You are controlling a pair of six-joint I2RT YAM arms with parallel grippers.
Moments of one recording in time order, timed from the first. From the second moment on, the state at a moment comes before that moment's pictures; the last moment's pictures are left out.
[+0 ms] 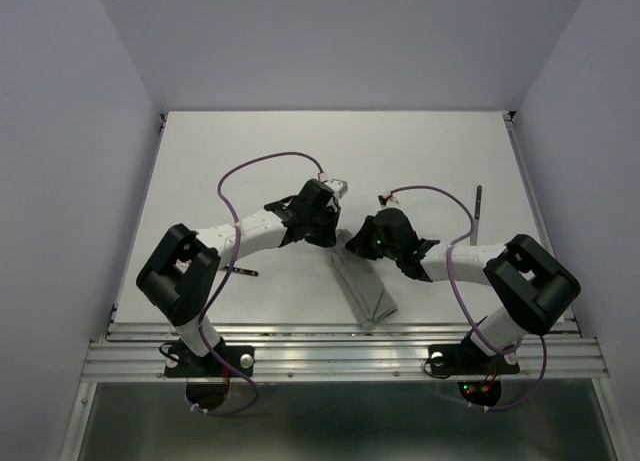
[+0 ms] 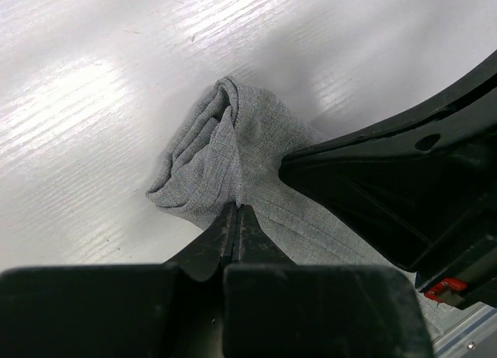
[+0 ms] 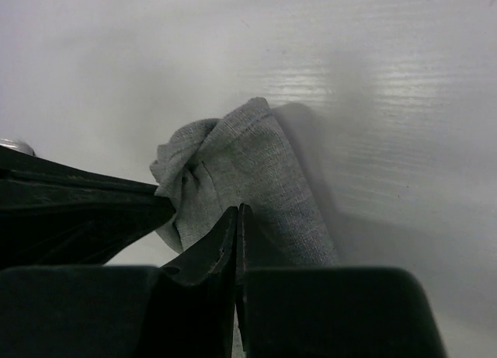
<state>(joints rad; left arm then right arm) -0.75 1.65 1.04 -0.28 0.10 -0.38 0.71 1.55 0.63 0.34 0.04 0.86</state>
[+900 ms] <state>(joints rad) -0.74 1.70 1.04 -0.25 0.13 -0.40 0.74 1.69 0.63 0.45 -0.14 0.86</state>
